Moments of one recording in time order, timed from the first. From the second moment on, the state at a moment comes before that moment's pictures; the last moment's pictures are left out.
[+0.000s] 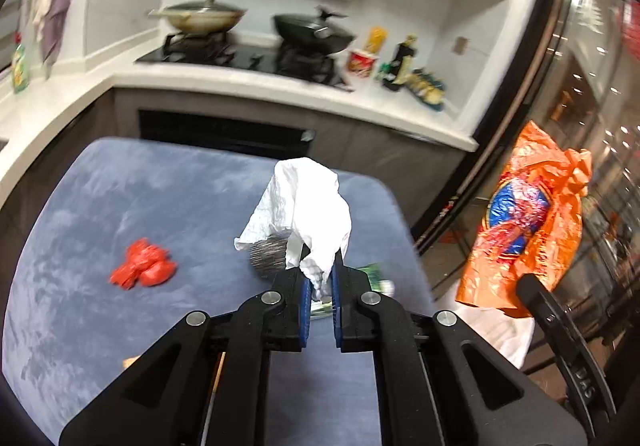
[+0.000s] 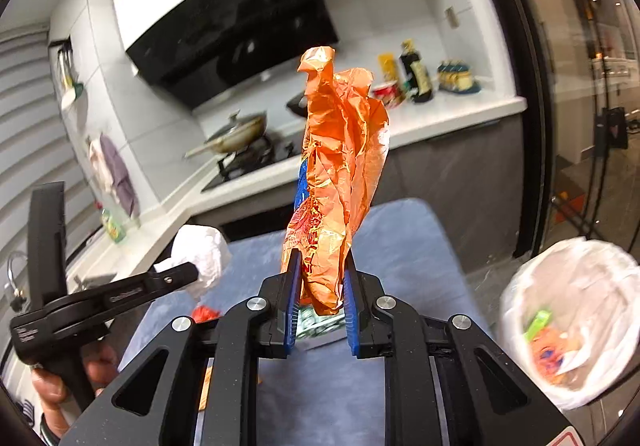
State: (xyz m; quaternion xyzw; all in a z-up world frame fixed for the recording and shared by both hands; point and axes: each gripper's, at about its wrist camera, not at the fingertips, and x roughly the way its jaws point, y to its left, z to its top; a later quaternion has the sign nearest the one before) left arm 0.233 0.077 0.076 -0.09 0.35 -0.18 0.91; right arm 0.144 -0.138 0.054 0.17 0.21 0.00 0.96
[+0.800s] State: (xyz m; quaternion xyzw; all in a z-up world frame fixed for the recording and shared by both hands) left arm 0.156 -0.140 0.096 0.01 0.34 -0.35 0.87; right arm 0.040 -0.310 0.056 0.23 0.19 -0.16 0.94
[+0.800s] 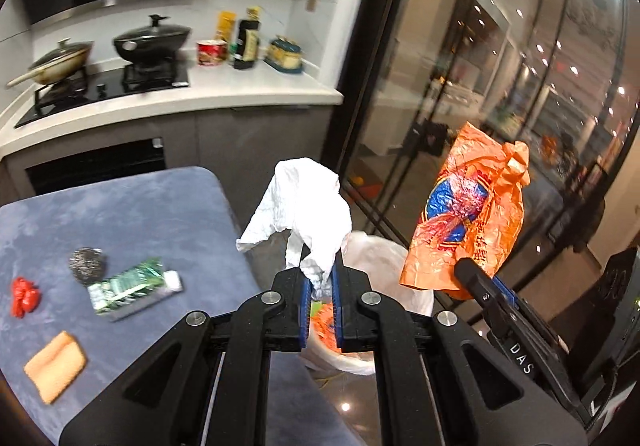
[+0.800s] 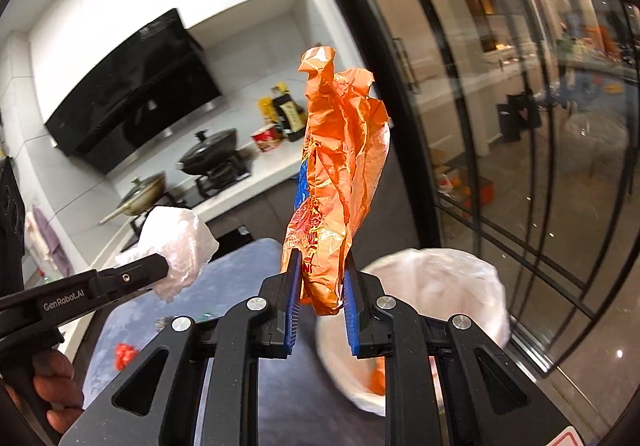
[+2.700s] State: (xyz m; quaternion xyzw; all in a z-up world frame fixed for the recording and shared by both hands) left arm 0.159 -0.216 0.040 0.06 0.39 -0.35 0.85; right arm 0.047 -0.362 0.008 0.25 0.22 -0.20 0.92
